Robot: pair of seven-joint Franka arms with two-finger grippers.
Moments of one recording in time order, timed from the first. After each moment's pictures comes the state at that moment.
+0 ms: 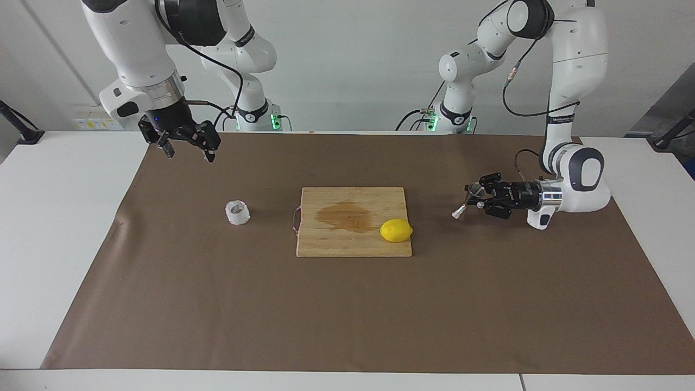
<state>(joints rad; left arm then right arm) 0.35 0.40 -0.17 -2.02 -1.26 1.42 -0.69 0.07 -0.01 -0.03 -1.63 -0.02 1.63 0.18</state>
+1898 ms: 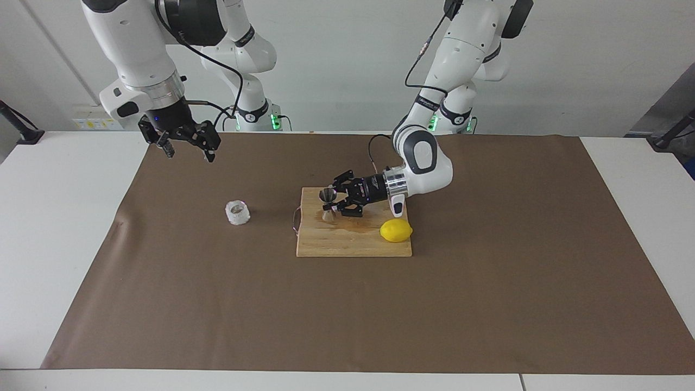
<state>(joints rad) -0.47 0.37 -0.16 -2.03 -2.04 2.20 -0.73 0.07 -0.01 -0.03 -1.63 -0.02 1.63 0.18</state>
